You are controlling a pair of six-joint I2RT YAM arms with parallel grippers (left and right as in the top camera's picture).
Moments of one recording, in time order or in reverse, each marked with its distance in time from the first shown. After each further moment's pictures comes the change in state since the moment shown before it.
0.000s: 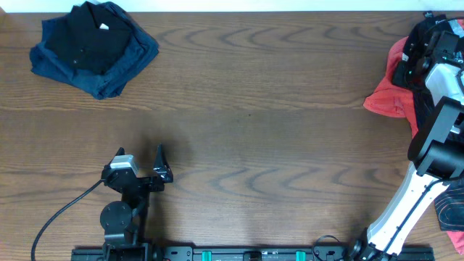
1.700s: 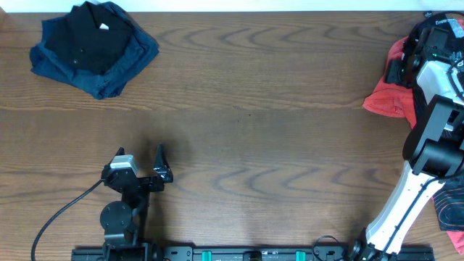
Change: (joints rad) left arm 0.000 0.000 0.000 0.000 0.000 0.000; right arm 0.049 0.000 0.000 0.021 0.108 -0.056
